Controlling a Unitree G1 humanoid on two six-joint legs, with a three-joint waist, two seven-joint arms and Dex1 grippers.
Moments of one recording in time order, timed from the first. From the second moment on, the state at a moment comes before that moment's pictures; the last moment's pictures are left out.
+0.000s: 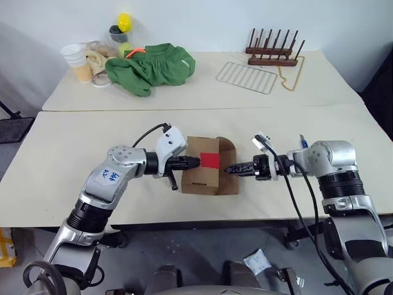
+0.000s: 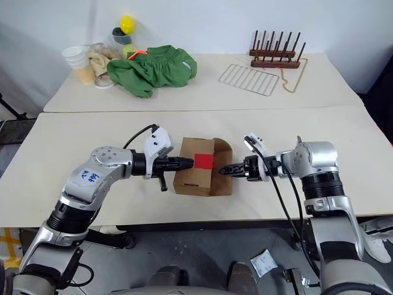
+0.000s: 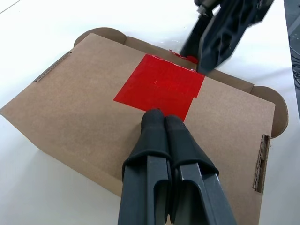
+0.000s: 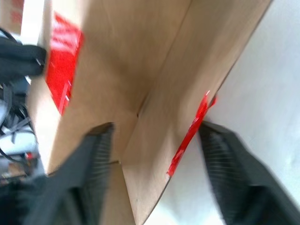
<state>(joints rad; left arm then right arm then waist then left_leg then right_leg) -0.62 0.53 -0.21 -0.14 -0.25 0.74 -0.83 -0.86 -0.54 0.08 0.40 0.58 1.42 0.90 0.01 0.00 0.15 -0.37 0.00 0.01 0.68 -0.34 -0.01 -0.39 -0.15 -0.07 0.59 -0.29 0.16</state>
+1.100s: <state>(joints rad) -0.59 0.38 -0.22 -0.09 -0.26 0.61 -0.81 -1.00 -0.67 0.20 0.37 0.53 1.52 0.88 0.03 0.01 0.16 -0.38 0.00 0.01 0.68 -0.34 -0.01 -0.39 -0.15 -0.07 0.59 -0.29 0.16</state>
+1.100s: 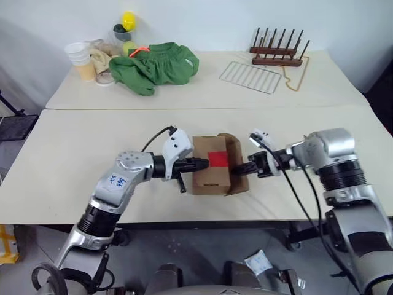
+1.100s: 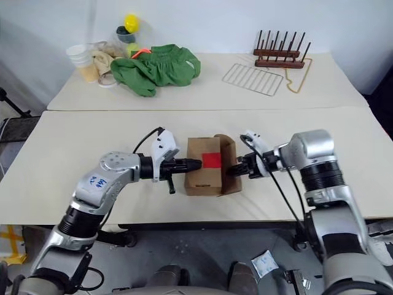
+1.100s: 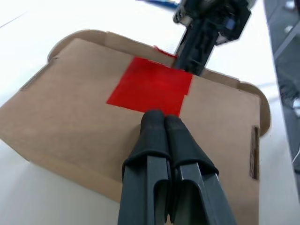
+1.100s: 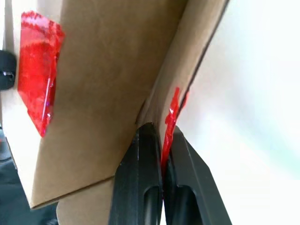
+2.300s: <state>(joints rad) -0.54 0.02 -0.26 0.23 -0.13 0.28 -0.59 -1.42 -1.09 0.73 0.09 0.46 1.59 1.06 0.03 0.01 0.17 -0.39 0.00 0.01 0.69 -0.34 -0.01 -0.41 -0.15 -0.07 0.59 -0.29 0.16</state>
